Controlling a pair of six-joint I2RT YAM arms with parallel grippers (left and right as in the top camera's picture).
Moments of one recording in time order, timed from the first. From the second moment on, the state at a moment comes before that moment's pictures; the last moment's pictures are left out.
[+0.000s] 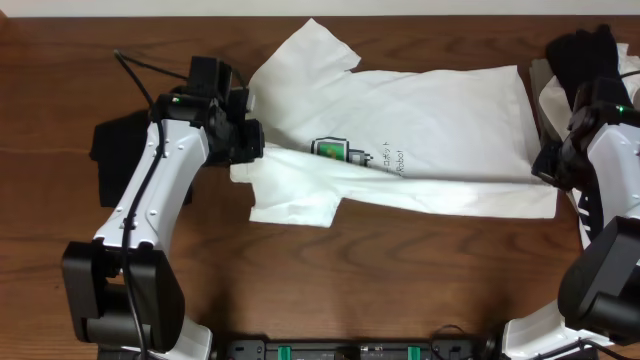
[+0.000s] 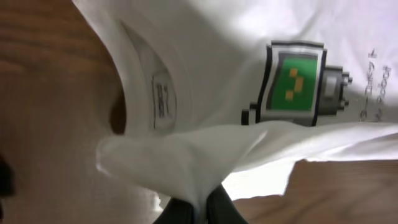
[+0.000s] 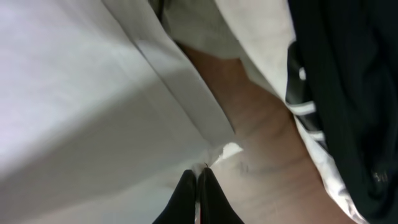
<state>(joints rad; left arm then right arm) -0.13 1.70 1.36 -0.94 0.24 -0.18 -0.32 1.76 1.33 -1.02 0.17 0.28</state>
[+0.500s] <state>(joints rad) -0.13 1.75 1.36 -0.80 0.20 -0.20 -0.32 1.76 1.33 -0.89 0.16 0.28</state>
